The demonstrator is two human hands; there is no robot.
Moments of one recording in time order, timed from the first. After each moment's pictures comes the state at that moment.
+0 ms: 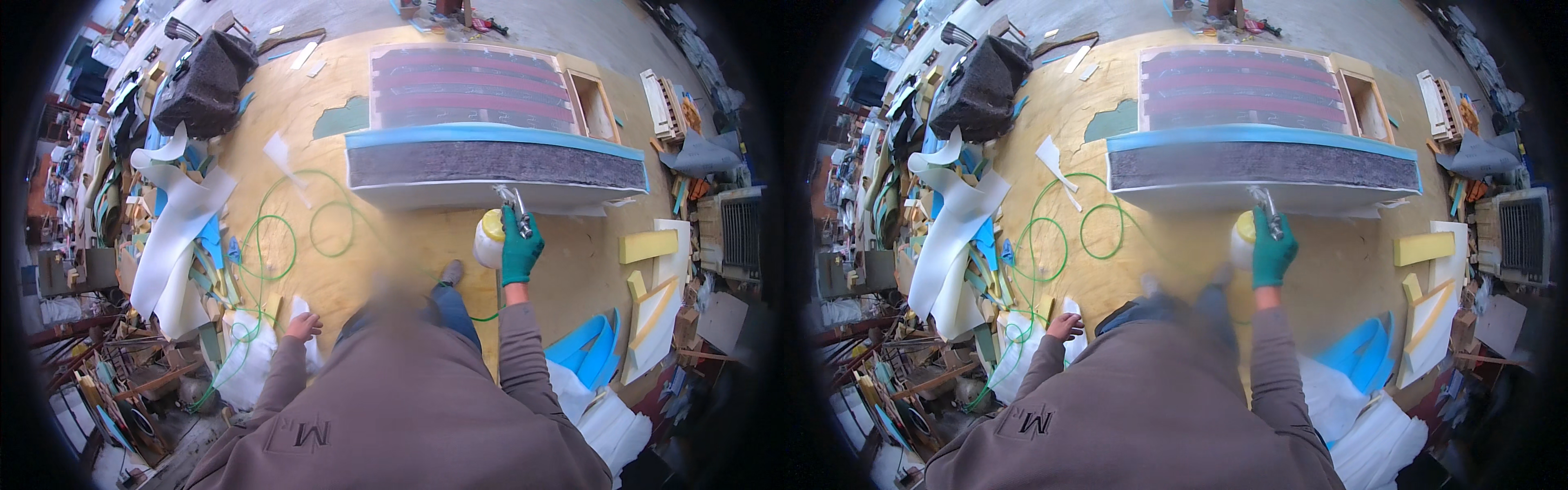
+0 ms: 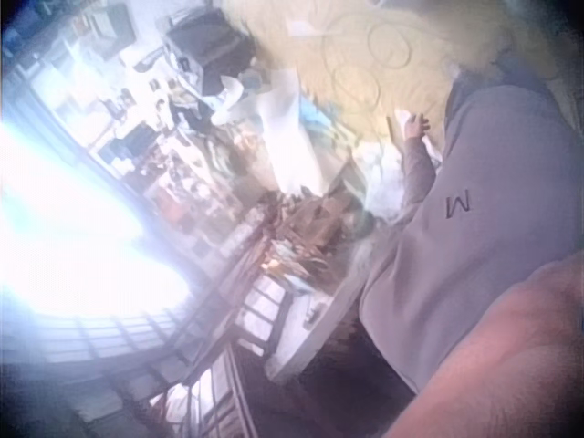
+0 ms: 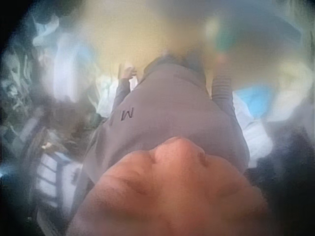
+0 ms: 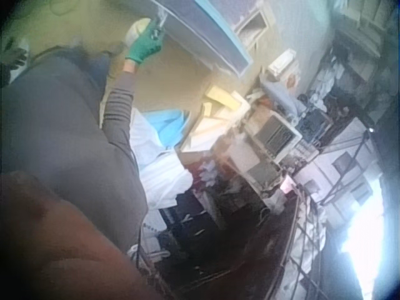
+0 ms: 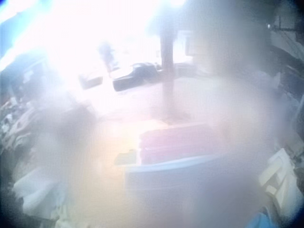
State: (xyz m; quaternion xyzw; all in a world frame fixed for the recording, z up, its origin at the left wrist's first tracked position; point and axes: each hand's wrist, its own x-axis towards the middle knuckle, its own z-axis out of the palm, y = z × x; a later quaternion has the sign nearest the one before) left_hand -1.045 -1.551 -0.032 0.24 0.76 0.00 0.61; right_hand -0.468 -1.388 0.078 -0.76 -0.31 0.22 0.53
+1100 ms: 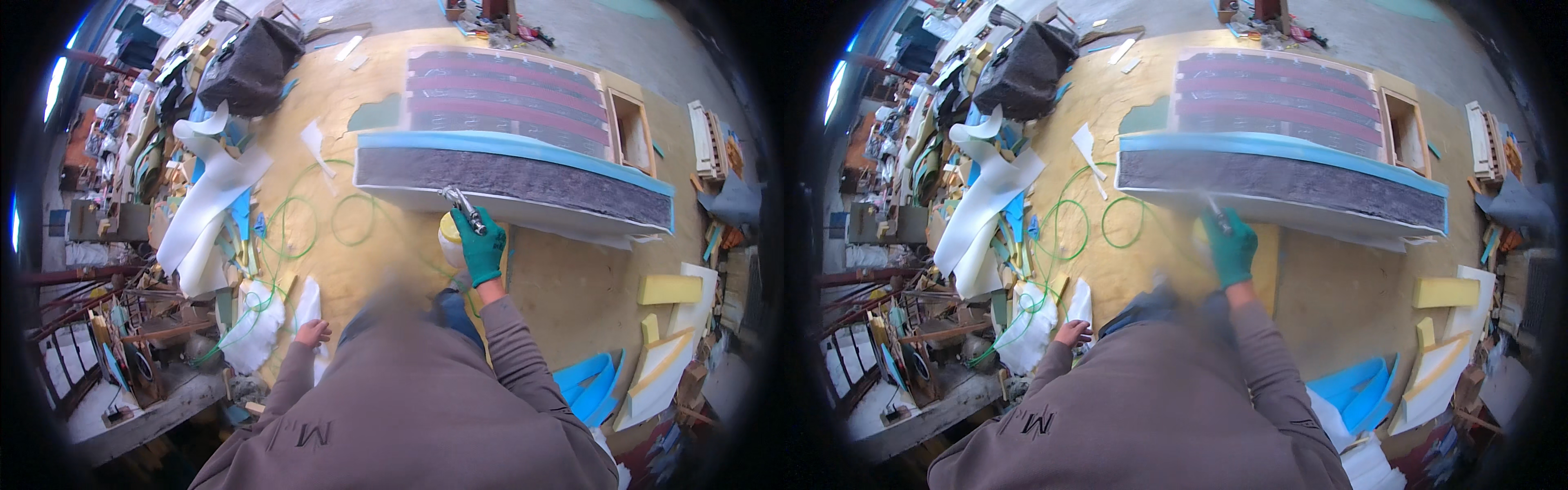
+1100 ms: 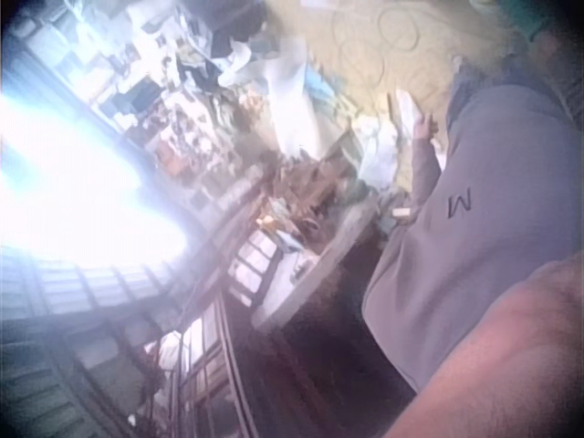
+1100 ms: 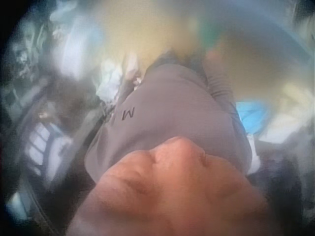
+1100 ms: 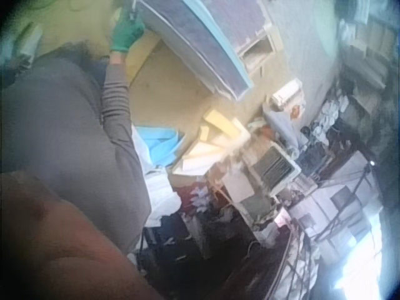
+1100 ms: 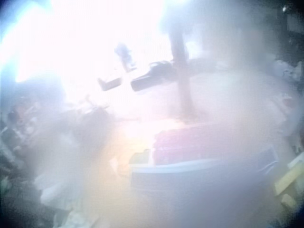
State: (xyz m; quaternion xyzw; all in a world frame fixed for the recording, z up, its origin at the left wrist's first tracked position) left_hand -0.935 -1.618 0.028 0.17 0.81 0.06 0.56; right_hand -0.468 -1.346 0.060 -0.65 -0.57 0.24 0.44
